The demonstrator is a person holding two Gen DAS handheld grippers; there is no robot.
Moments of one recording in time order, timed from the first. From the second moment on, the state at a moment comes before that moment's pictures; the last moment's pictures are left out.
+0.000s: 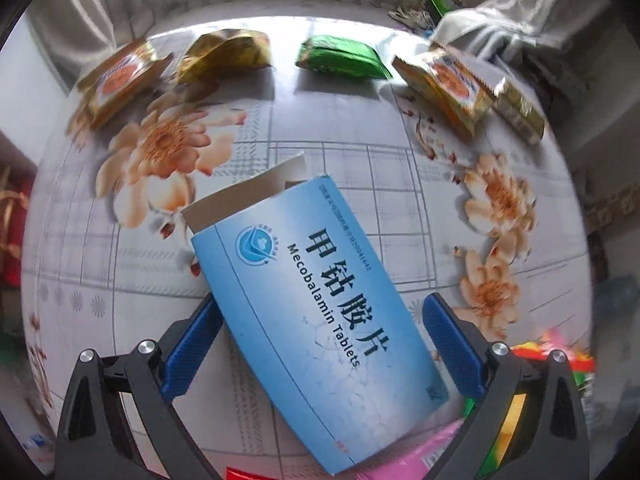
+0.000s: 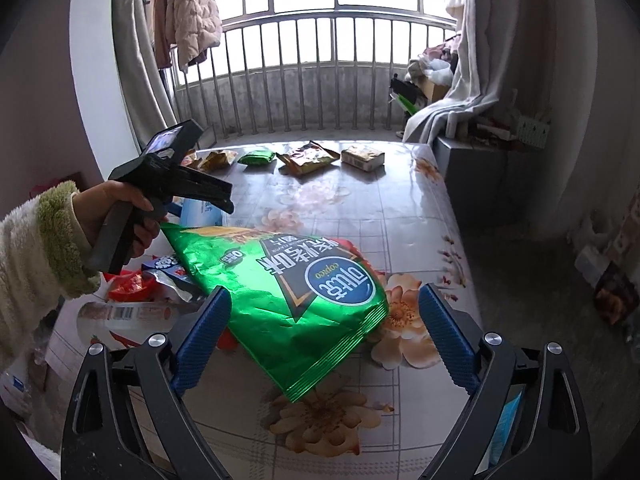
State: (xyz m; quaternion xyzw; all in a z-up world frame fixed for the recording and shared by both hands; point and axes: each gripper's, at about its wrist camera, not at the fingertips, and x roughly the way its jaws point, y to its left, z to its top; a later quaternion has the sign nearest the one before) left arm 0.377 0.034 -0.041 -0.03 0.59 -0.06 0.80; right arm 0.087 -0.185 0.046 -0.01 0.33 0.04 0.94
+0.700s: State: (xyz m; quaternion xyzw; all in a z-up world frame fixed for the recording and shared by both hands) left arm 0.368 0.059 -0.039 -0.02 0.56 -0.08 0.83; right arm 0.086 -0.154 0.044 -0.08 0.33 0.09 0.94
